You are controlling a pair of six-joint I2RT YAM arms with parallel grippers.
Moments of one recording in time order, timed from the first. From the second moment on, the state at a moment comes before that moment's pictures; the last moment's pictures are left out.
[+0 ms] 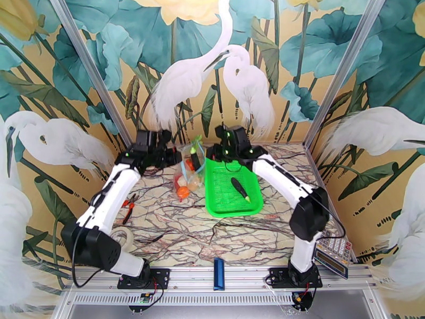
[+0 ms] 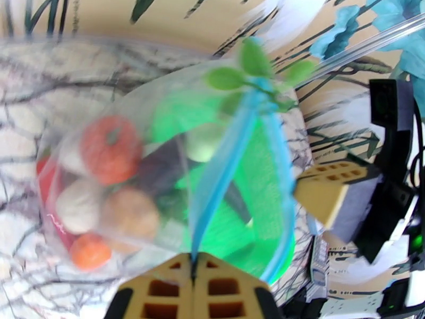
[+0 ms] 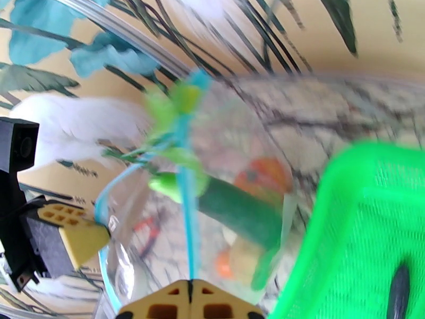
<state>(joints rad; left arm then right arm) -0.18 1.53 1.46 -0.73 0.41 -0.32 0.56 1.88 1.73 -0.44 -0.48 0.64</state>
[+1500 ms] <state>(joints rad) -0.08 1.64 1.53 -0.62 0.33 -0.33 0.52 2.01 1.85 -0.37 -0.35 0.63</state>
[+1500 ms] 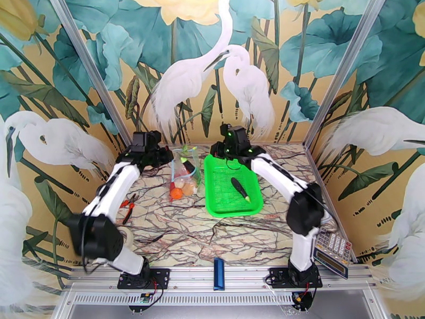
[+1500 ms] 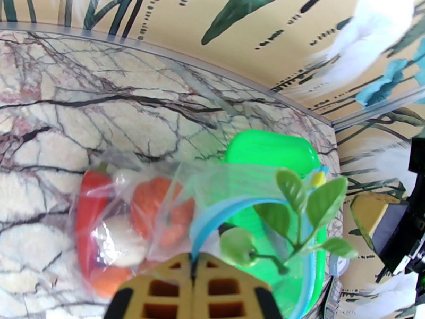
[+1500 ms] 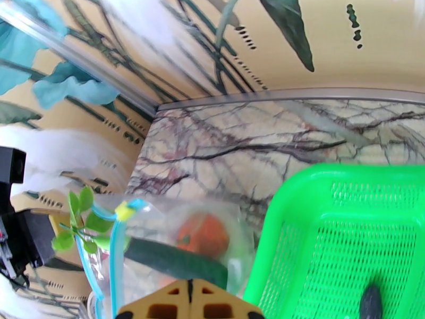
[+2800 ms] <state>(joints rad) -0.08 1.66 1.61 -0.66 0.44 -0.33 0.59 2.08 2.05 -0.68 -0.40 0.56</state>
